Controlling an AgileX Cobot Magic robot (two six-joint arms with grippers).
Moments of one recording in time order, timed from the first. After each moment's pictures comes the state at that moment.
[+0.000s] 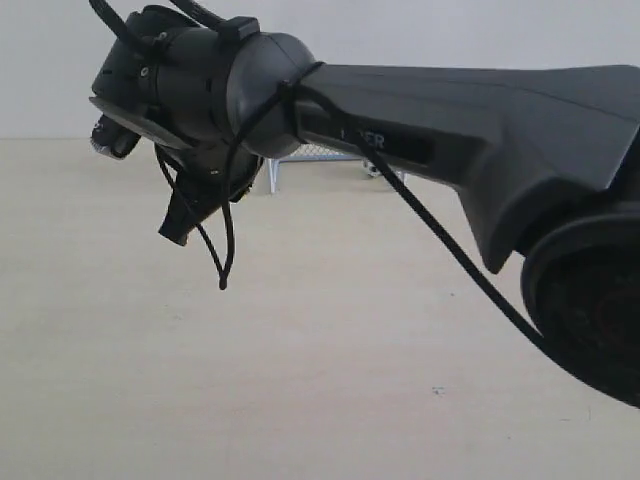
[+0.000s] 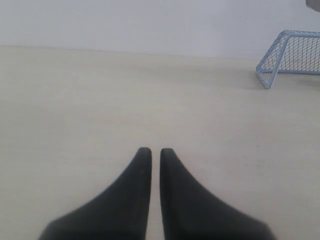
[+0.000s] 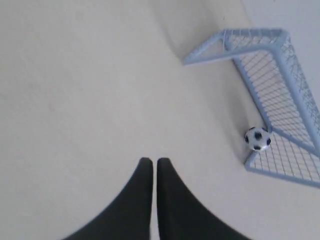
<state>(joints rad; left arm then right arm) 0.00 0.00 0.00 0.12 0.34 -0.16 0.96 2.26 -2.05 -0.62 1.11 0.12</state>
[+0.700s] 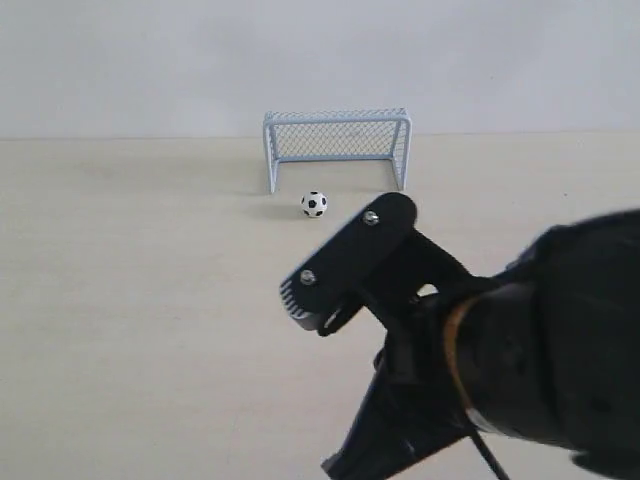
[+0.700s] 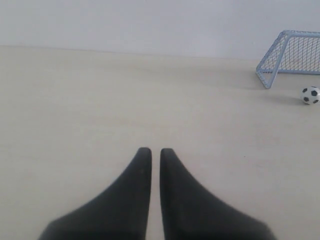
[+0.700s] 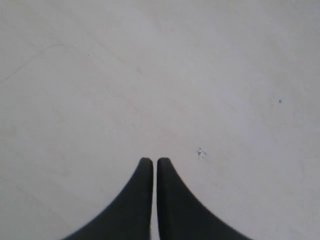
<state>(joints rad) 0.00 0.00 0.00 0.12 0.34 -0.16 1.19 1.33 -0.78 -0.63 0.74 0.77</state>
